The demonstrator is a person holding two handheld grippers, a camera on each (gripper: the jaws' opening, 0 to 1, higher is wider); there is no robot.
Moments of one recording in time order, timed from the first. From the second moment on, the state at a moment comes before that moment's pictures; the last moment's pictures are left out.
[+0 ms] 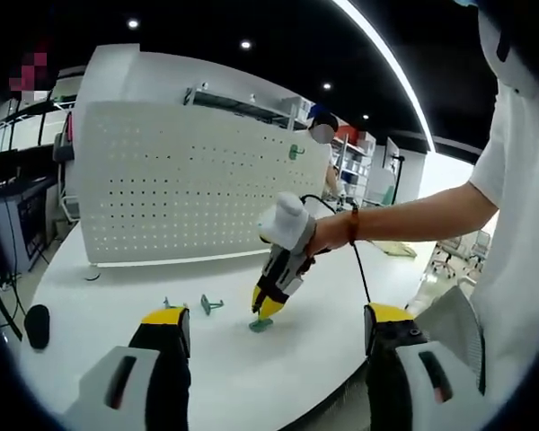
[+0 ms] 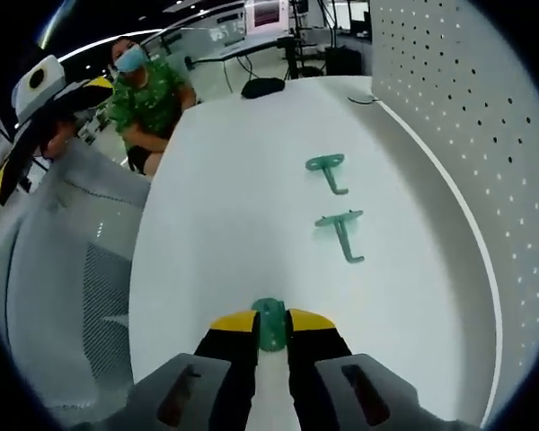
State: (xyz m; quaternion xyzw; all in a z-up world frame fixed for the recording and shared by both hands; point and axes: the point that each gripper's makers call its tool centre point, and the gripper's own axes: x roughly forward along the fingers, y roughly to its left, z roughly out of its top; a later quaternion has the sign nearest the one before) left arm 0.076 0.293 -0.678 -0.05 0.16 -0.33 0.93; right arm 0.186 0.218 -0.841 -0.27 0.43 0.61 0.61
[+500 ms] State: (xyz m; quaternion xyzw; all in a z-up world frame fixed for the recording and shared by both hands) left arm 0.073 0.299 -0.681 -0.06 0.17 -0.31 0.93; right arm 0.182 0.219 -0.843 -0.28 0.44 0.61 0.60
